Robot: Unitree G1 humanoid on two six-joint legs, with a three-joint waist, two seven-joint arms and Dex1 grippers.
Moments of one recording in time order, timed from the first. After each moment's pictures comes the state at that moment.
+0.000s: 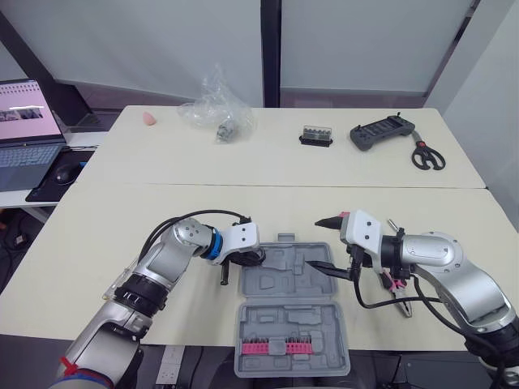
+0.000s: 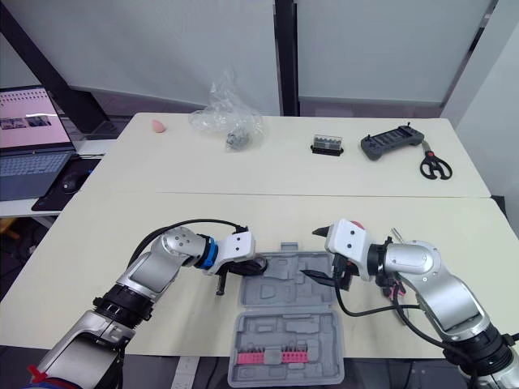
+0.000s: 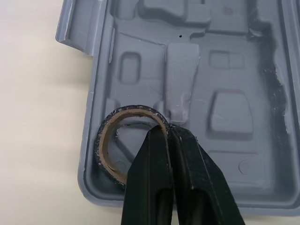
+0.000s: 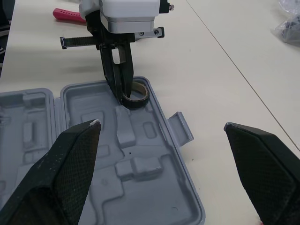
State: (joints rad) left arm -0.54 0.58 -0.40 0.24 0.08 0.22 -1.23; right arm -0.26 -0.71 0.22 -0.46 0.24 0.49 0.87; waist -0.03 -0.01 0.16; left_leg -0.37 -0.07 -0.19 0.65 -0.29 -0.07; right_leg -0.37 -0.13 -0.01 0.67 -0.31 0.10
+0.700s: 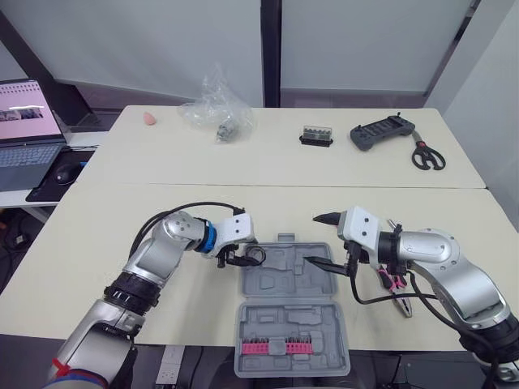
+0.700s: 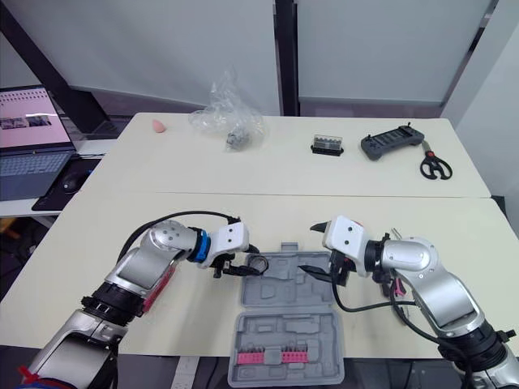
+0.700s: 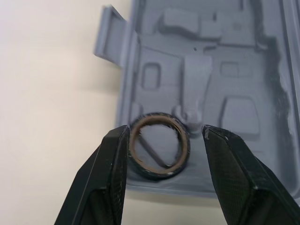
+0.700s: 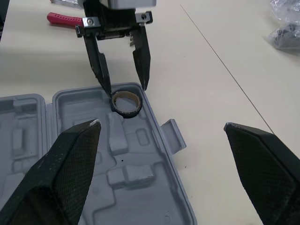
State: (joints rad) left arm -0.52 0.62 -0.30 0.15 0.00 0.24 -1.21; right arm -0.29 -0.69 0.22 -0.44 0.22 0.49 0.87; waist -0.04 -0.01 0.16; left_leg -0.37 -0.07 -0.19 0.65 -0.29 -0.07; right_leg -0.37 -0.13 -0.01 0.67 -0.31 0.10
